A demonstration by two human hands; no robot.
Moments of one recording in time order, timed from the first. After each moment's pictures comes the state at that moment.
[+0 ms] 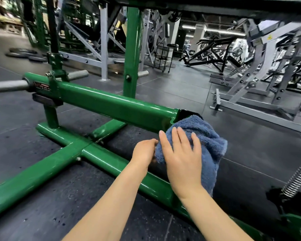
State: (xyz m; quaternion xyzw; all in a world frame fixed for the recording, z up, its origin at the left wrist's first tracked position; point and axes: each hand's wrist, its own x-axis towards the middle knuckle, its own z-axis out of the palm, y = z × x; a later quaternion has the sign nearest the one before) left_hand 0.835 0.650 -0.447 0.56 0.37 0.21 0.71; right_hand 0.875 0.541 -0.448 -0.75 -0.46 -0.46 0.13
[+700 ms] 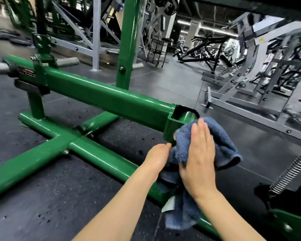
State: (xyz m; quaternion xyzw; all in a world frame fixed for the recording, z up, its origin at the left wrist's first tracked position) left_hand 0.866 0.621 -0.468 0.62 0.32 0.13 0.70; right_hand 0.911 0.509 -0.456 -0.75 -0.48 -0.37 0.28
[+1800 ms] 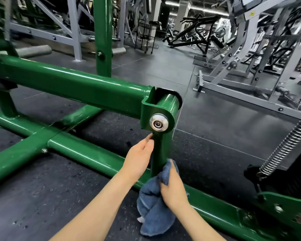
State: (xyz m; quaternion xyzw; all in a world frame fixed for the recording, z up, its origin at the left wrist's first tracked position) left_hand 0.864 0.602 -0.497 0.69 0.27 0.22 0.64; right_hand 0.926 0.485 -0.570 -0.87 -0.27 0.11 0.41
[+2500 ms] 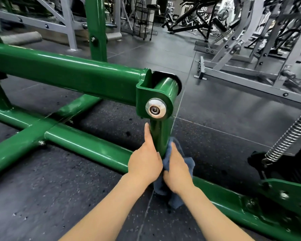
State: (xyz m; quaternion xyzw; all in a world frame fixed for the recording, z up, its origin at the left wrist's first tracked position) left_hand 0.876 0.577 -0.530 0.88 0.30 0.15 0.33; right_hand 0.960 0.485 -0.580 -0.91 -0.33 0.09 0.23
